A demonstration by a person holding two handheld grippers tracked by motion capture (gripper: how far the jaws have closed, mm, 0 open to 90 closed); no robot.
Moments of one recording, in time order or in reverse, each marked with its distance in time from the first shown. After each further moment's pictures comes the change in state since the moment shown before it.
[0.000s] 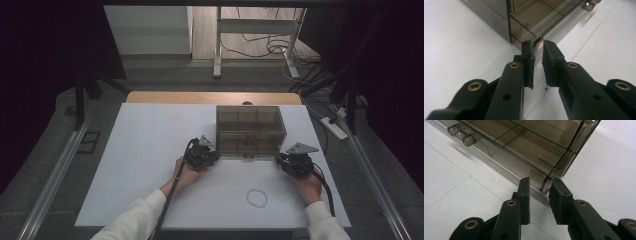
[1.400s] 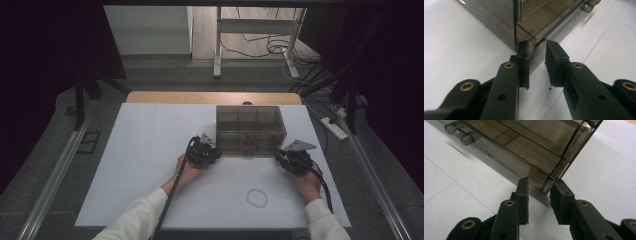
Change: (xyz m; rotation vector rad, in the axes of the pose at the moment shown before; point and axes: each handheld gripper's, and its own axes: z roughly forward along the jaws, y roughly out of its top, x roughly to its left) left arm 0.006 0.005 0.007 -0.015 0.009 -0.003; right arm -0.007 0.005 0.010 -0.006 -0.013 -0.033
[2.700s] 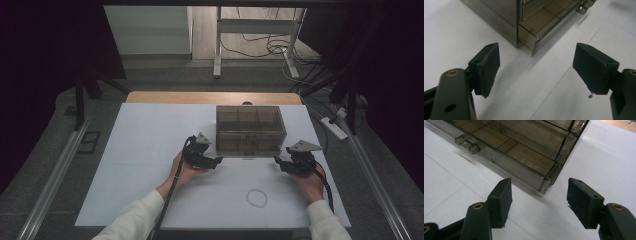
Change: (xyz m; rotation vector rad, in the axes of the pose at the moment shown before) left arm 0.000 -0.001 -0.015 -0.006 -0.007 -0.003; right arm 0.000 0.001 -0.015 -0.041 -0.005 0.033
